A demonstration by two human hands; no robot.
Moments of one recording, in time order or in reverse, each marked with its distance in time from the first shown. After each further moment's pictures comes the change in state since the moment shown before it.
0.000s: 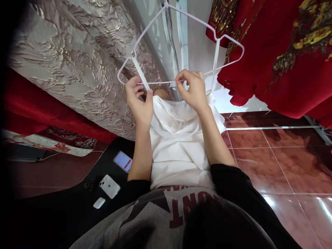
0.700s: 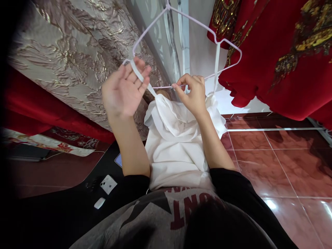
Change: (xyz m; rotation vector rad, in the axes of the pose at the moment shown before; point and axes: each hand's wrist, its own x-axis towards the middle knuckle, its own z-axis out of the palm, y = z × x) left_hand 0.046 0.055 -0.023 -0.664 -0.411 -0.390; right_hand -0.012 -0.013 0.006 -0.066 0.134 -0.040
